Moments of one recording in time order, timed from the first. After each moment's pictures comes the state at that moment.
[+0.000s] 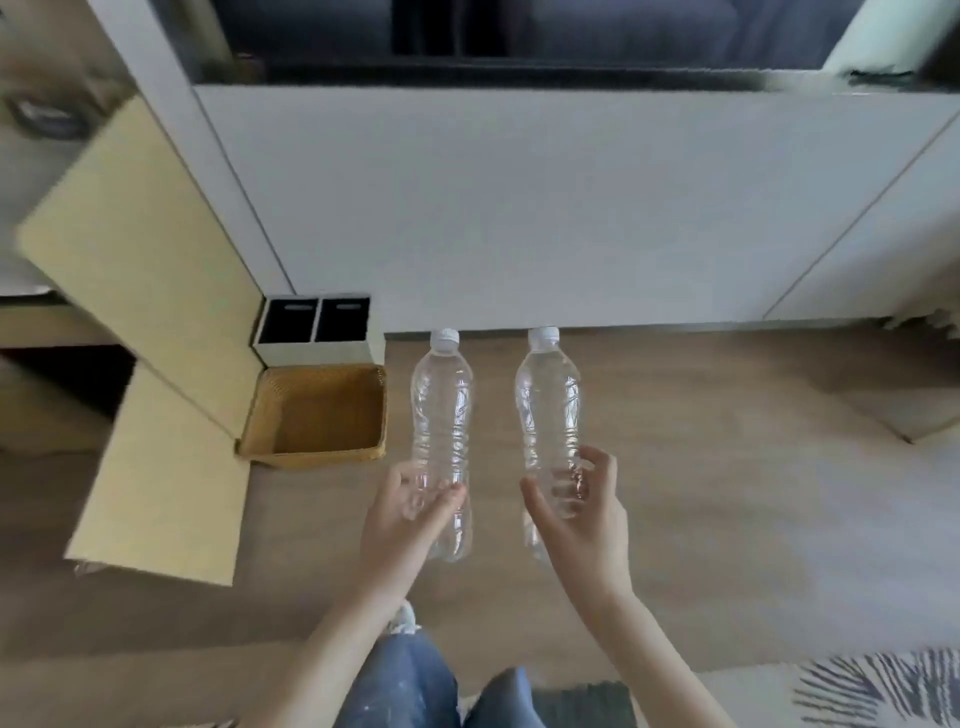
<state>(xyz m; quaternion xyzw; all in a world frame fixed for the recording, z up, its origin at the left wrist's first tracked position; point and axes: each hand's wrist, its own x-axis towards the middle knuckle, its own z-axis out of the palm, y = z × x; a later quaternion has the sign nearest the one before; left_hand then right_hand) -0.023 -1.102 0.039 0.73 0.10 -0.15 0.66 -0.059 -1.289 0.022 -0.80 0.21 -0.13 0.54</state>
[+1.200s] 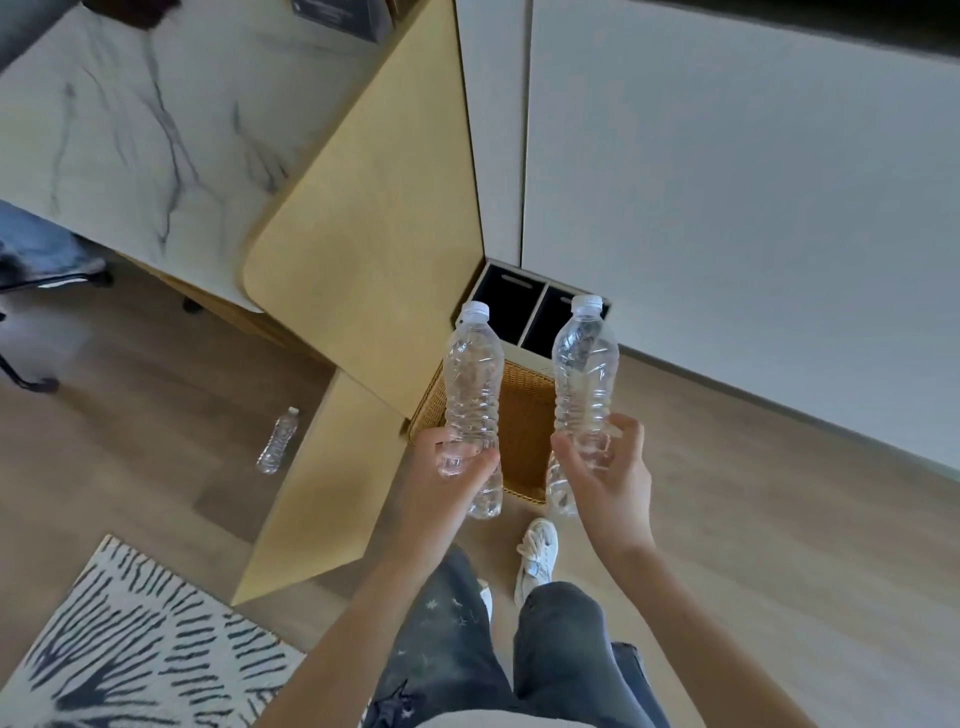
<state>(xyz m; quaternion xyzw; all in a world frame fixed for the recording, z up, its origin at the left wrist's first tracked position) 0.400 -0.820 -0.088 0.77 0.35 -0.05 0.54 0.460 -1.007 -0.081 -0.79 0.10 0.13 0.59</state>
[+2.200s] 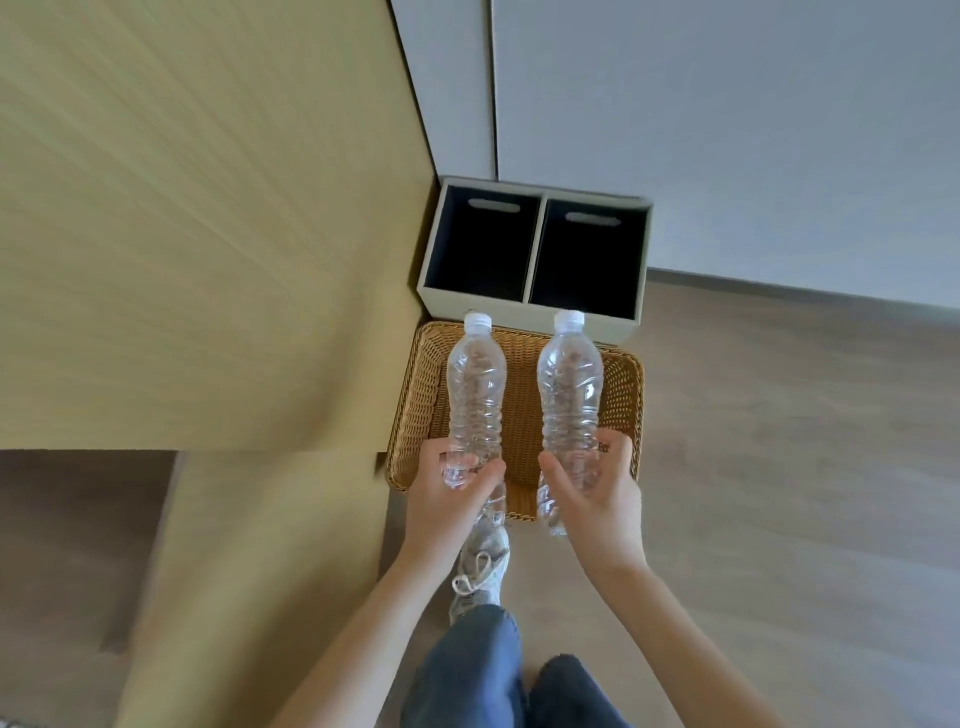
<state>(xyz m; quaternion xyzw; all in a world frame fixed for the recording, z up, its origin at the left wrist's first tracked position) 0.505 -0.723 -0.431 0.74 0.32 -0.16 0.57 0.511 -0.887 -0.438 -0.80 0.21 0.11 0.55</state>
